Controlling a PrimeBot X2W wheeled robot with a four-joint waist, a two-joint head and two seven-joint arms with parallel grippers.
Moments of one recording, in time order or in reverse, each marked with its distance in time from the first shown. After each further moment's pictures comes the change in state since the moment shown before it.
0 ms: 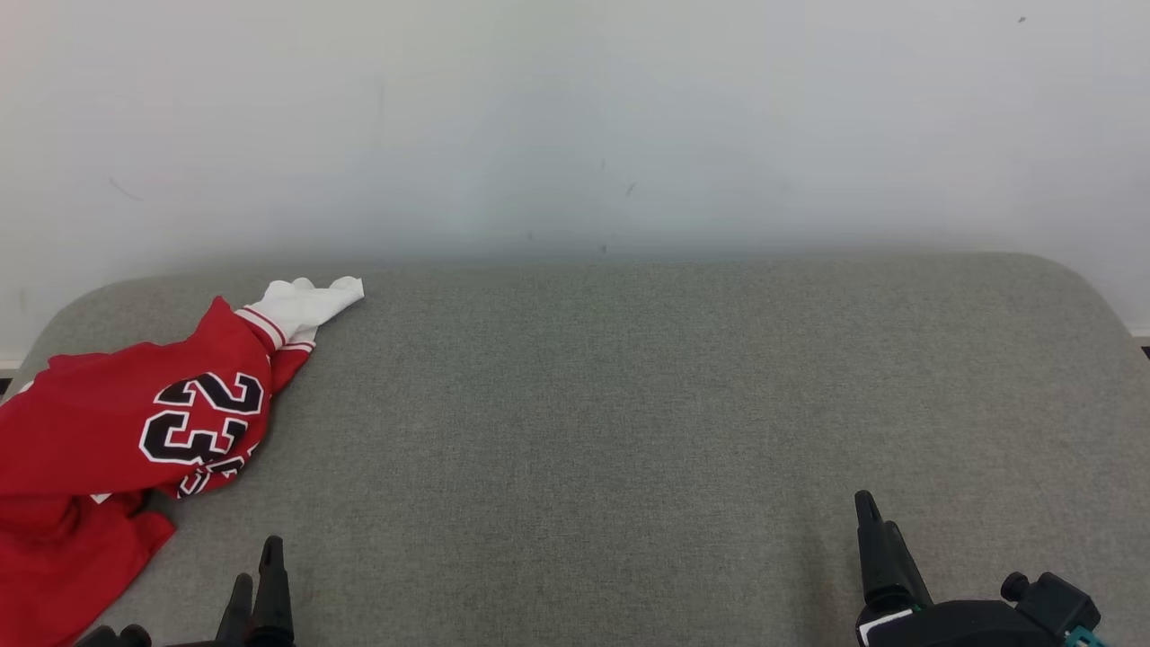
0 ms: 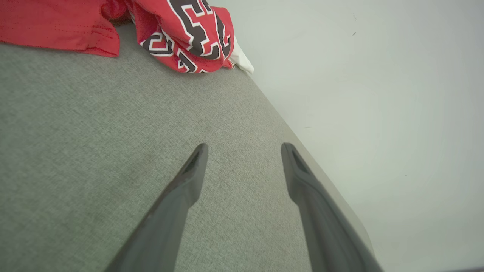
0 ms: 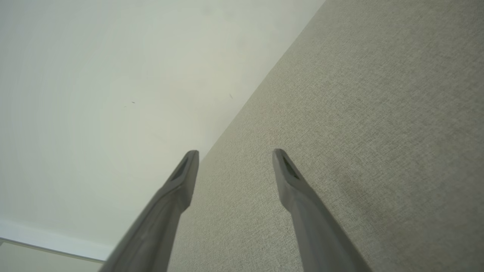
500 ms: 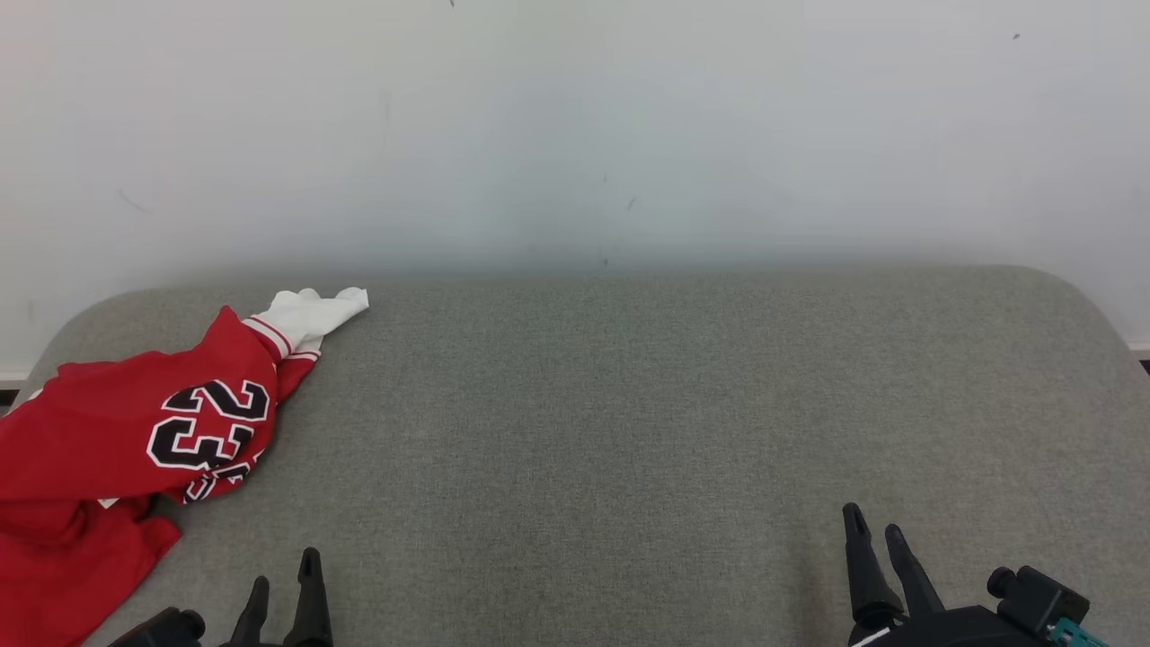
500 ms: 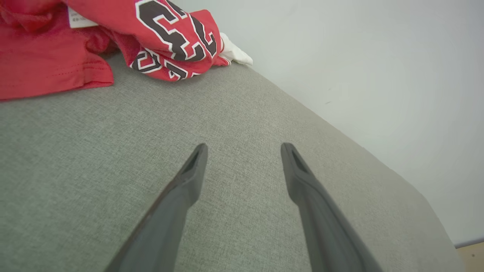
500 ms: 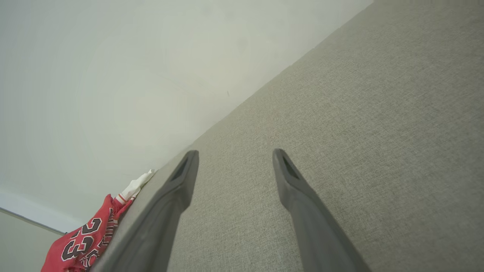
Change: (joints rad) left arm 0.000 0.014 -0.088 0.036 0.295 0.047 -0.065; right arm 0.020 0.000 -0.019 -0.002 -0.278 0.000 0.002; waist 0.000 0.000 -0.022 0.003
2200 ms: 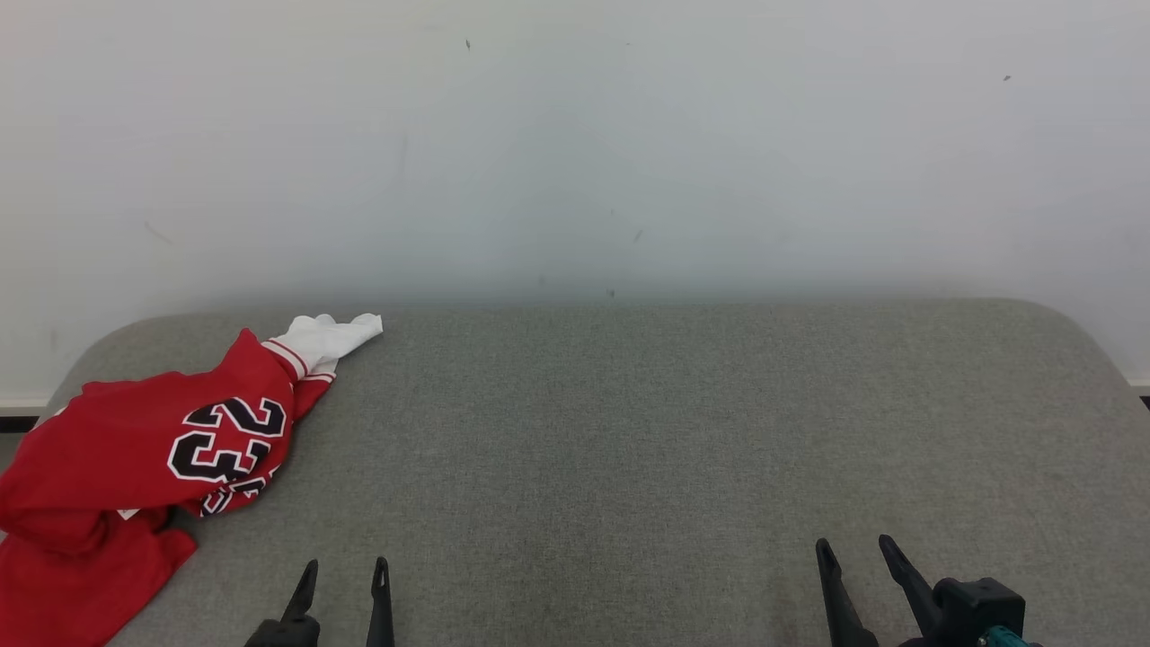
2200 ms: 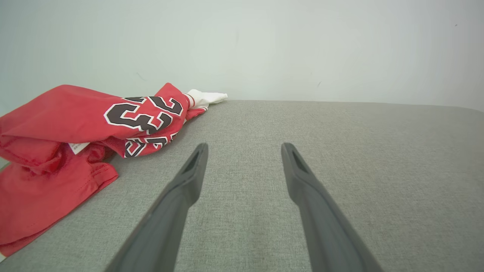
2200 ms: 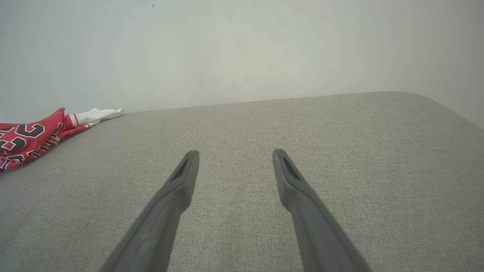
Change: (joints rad) left arm 0.020 0.039 -0.189 0.009 0.463 0.102 -0.169; right arm 0.063 0.000 -0.008 -0.068 -0.572 0.000 0.028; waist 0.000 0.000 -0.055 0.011
